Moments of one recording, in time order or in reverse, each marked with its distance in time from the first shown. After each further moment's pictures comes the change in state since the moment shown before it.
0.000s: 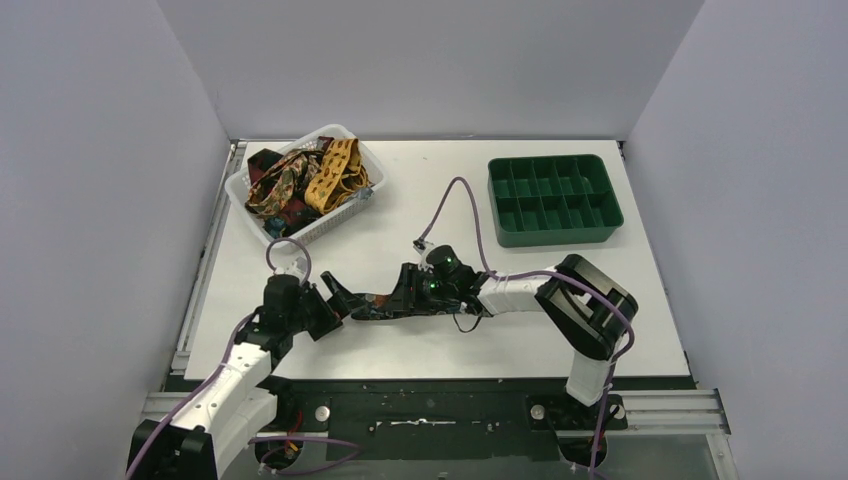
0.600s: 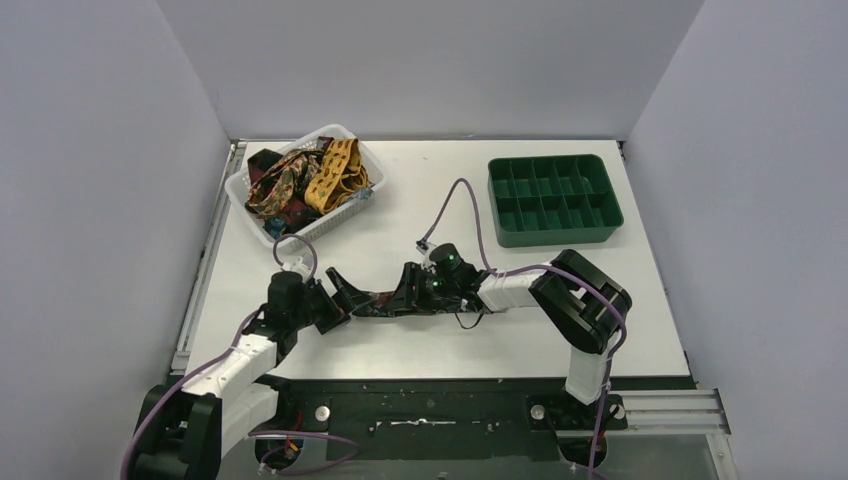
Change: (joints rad) left arm 0.002 0.148 -0.048 0.267 0.076 -0.018; right arm -0.040 0.055 0.002 0.013 -0.060 0.029
